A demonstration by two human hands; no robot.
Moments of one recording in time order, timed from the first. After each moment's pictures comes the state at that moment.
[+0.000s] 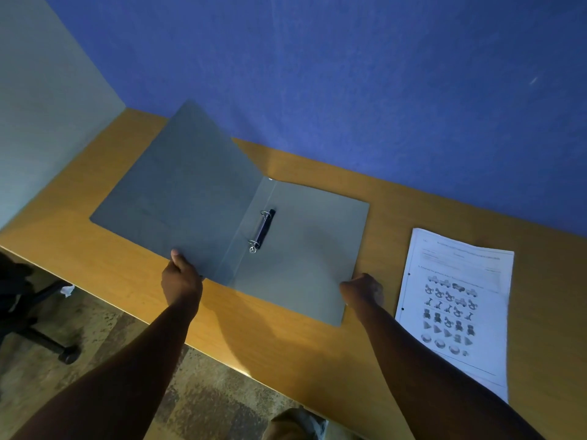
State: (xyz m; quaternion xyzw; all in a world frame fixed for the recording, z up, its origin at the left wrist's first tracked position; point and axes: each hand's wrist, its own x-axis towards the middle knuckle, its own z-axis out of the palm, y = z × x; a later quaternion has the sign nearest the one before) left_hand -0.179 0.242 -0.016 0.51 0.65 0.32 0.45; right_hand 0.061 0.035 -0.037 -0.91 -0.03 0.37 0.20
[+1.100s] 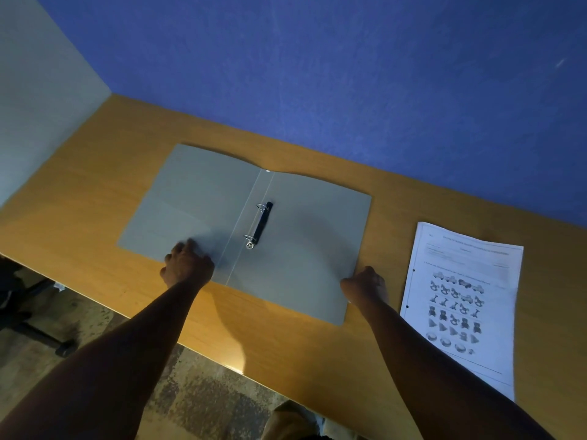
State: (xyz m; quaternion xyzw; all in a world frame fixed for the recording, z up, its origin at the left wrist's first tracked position) left_hand -0.163 0.287 -0.046 0.77 0.61 -0.06 0.16; right_hand 0.066 0.040 -0.030 -0.91 -0.03 0.38 0.18
